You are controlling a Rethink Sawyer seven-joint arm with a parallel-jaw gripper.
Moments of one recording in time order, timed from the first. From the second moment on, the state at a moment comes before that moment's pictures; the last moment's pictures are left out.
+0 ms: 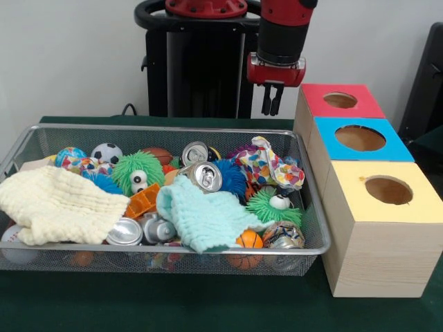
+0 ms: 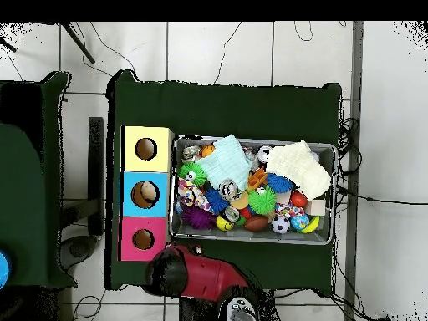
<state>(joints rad) -0.05 -0.69 -0.09 2.17 0.09 0.14 1.62</state>
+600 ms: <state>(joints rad) -0.05 -0.68 -0.09 2.11 0.09 0.14 1.62</state>
